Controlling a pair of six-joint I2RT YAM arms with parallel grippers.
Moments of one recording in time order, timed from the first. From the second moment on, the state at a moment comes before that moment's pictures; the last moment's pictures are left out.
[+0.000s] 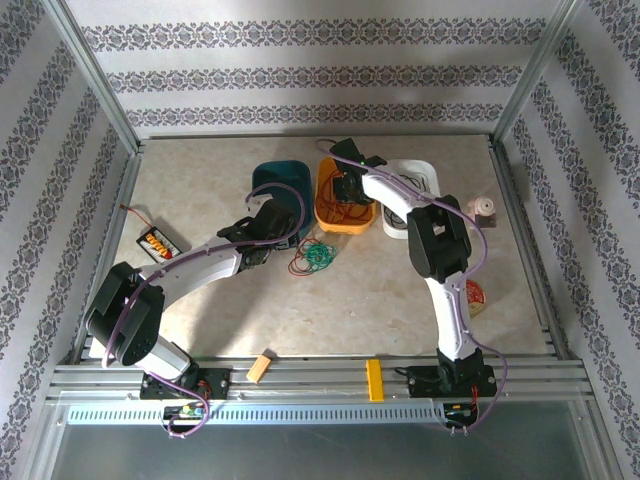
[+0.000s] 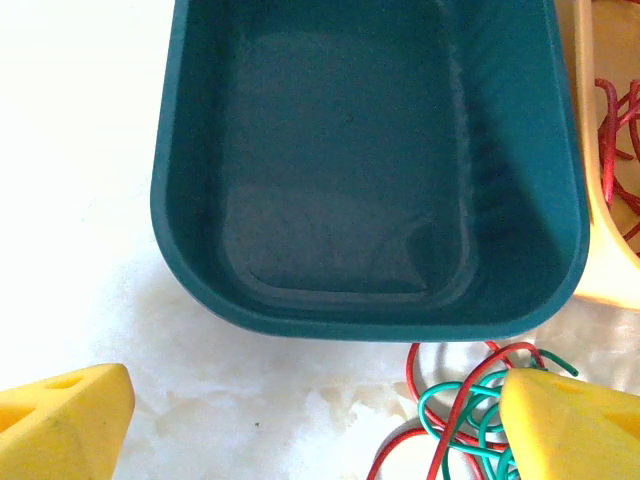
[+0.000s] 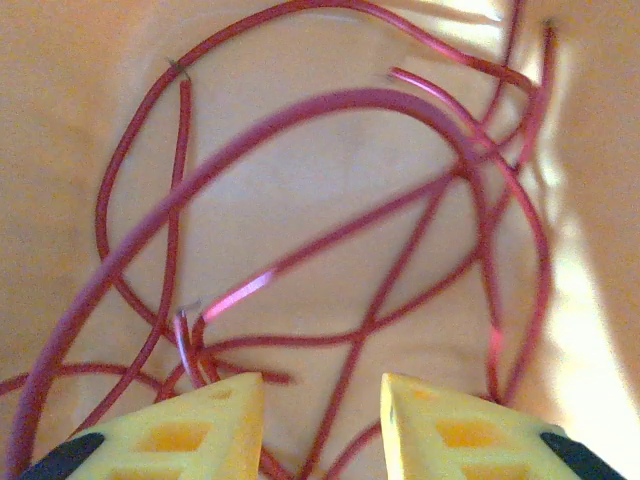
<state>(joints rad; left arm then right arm) -0.60 1.54 0.98 -0.36 -0.38 -0.68 0.44 2.22 1.83 -0.72 0.15 0.38</state>
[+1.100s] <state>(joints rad) -0.56 1.74 0.99 -0.36 0.04 -0.47 0.61 1.71 1.21 -0.50 -0.18 0.38</state>
